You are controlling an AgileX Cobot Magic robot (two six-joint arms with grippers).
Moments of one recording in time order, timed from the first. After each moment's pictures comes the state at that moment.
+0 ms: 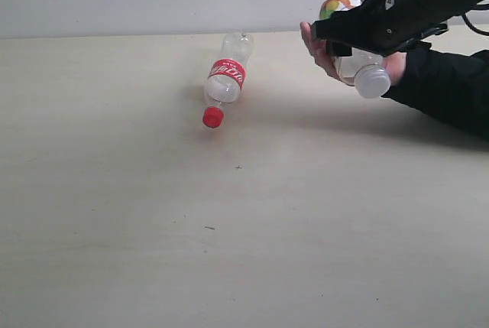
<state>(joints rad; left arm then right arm) -0.14 0.01 0.00 0.06 0.13 -0.19 0.32 1.78 -1.17 -0.20 0.35 0.38</state>
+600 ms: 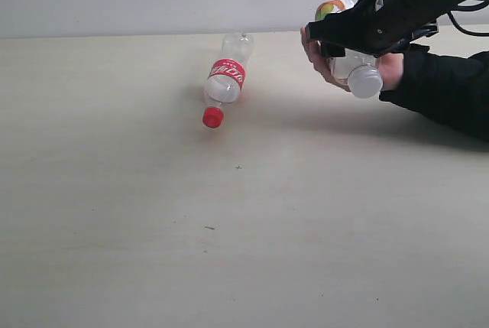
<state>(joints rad) -0.14 0.01 0.00 0.06 0.13 -0.19 0.32 1.84 -1.22 -0.19 0.37 0.38</state>
